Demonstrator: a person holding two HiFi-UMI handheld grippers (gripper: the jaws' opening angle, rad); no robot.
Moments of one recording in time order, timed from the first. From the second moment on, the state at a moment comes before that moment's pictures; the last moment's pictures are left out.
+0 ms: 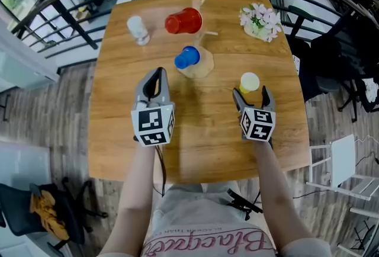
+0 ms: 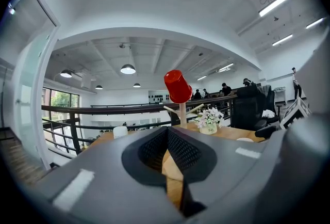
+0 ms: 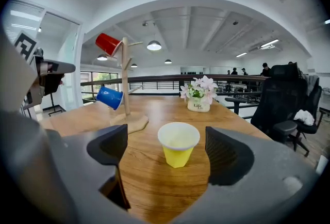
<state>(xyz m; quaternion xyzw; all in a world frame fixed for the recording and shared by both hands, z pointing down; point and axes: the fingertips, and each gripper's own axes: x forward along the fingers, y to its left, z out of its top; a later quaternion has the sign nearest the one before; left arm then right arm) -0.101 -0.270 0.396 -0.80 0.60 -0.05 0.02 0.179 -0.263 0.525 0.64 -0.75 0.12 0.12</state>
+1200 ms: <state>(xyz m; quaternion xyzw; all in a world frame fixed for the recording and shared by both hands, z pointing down) -0.116 -0.288 0.410 -0.80 0.59 -0.06 0.00 0.199 -0.287 0.578 0.66 -0.72 0.16 0.16</state>
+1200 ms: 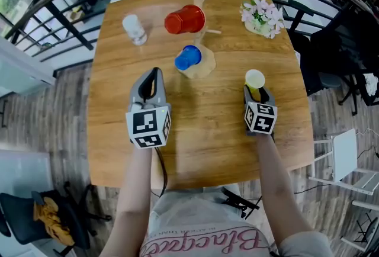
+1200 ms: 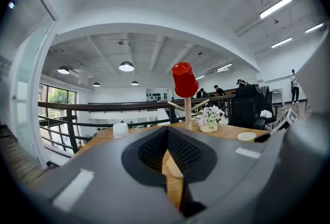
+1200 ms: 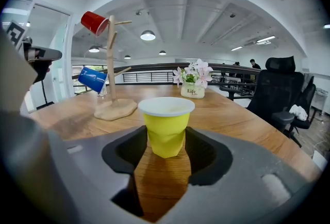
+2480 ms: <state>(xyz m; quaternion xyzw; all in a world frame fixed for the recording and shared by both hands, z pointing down) -0.129 -0.286 0.351 -0.80 0.60 -0.02 0.00 0.164 -0.294 0.460 0.62 -0.75 0.05 0.23</state>
